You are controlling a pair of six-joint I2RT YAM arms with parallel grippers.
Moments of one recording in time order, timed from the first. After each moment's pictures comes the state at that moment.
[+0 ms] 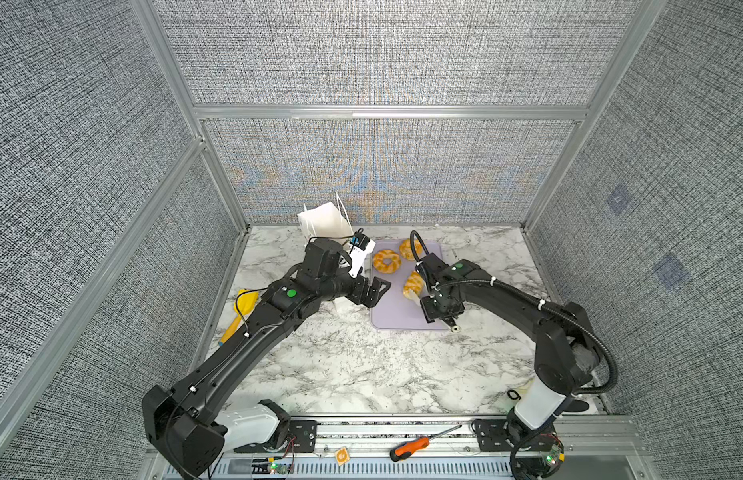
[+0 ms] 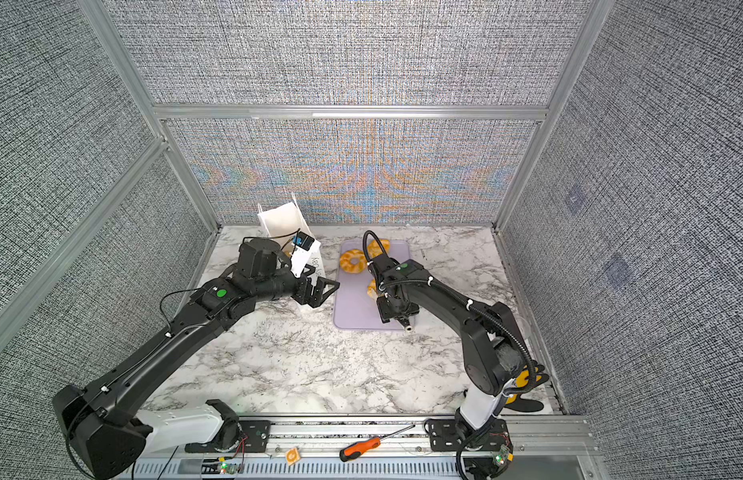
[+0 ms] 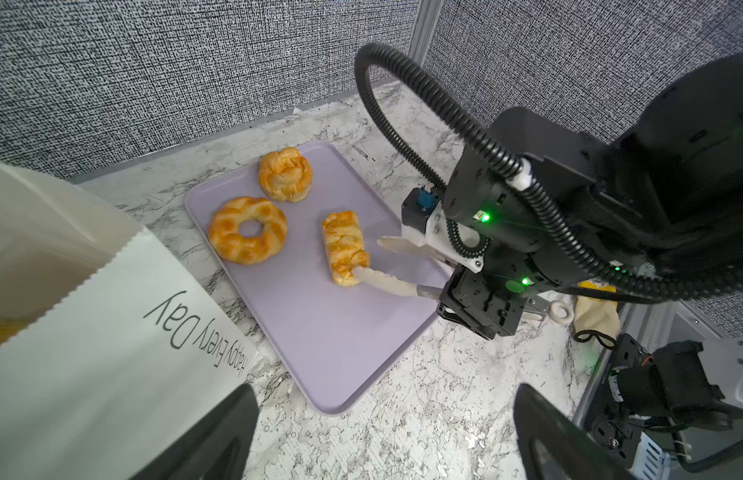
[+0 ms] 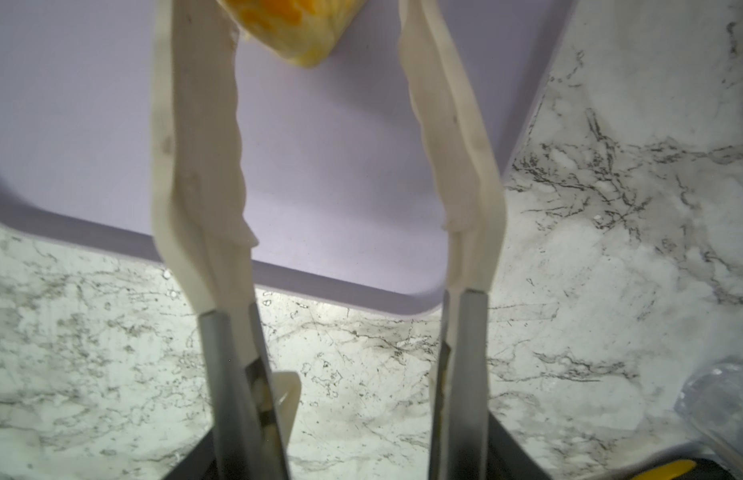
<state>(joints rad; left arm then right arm) -0.63 1.24 1.22 -0.54 0.30 -0.10 0.61 1.71 1.35 -1.04 0.15 0.36</state>
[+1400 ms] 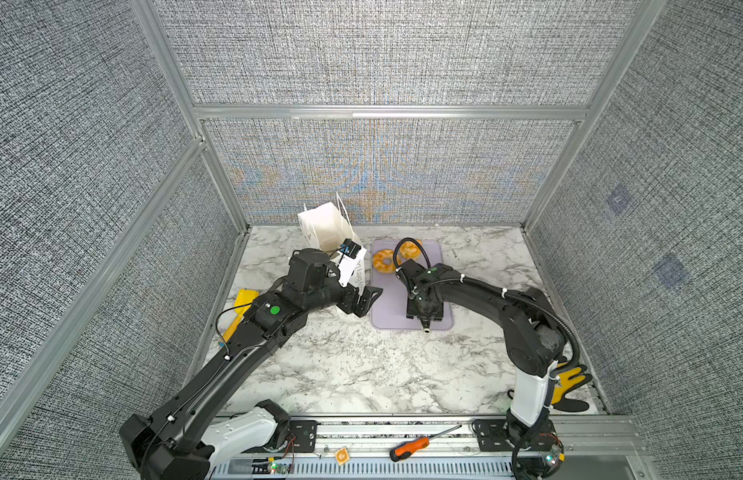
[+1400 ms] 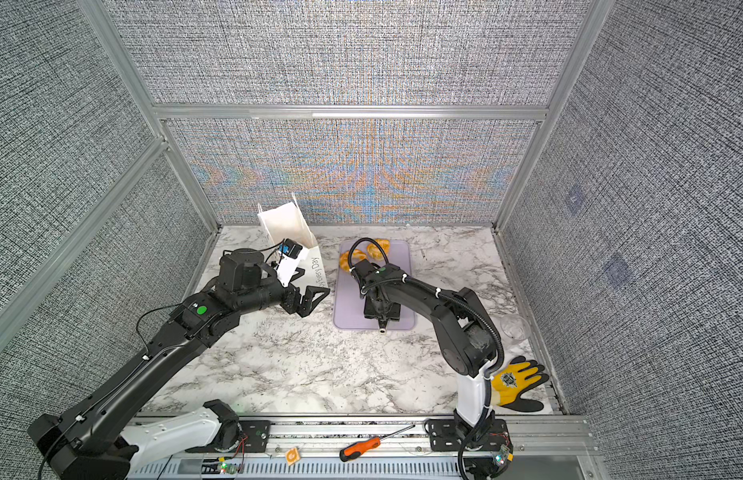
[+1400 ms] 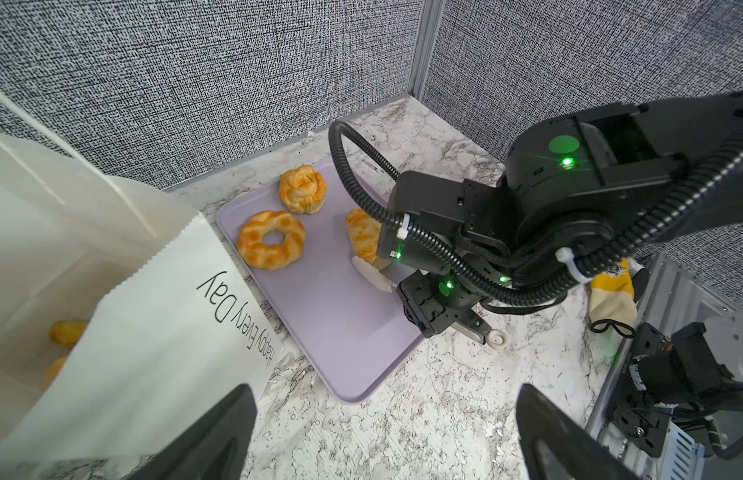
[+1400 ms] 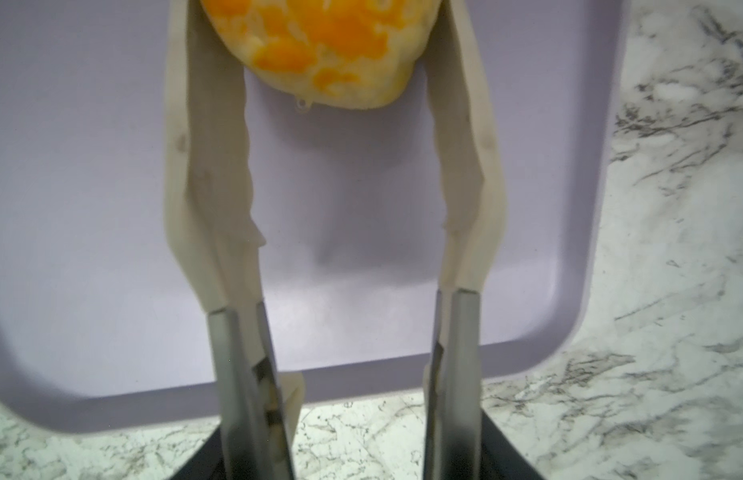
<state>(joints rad) -0.63 1.10 1.14 -0.55 0.26 -0.04 0.67 1.90 1.41 -0.96 0.18 0.74</state>
